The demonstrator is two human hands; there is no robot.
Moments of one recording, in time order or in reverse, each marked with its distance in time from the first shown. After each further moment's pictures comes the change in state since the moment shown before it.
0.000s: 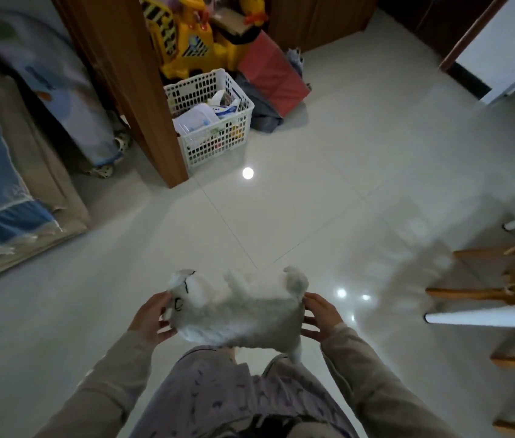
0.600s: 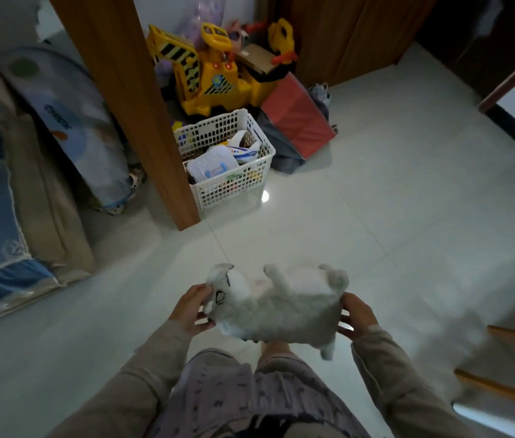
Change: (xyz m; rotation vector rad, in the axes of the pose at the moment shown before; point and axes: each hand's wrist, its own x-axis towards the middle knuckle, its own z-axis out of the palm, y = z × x) left_hand 0.072 0.223 0.134 0.036 -0.110 0.043; right_hand 0.142 -0.242 0.014 -0.023 0.154 -0.048
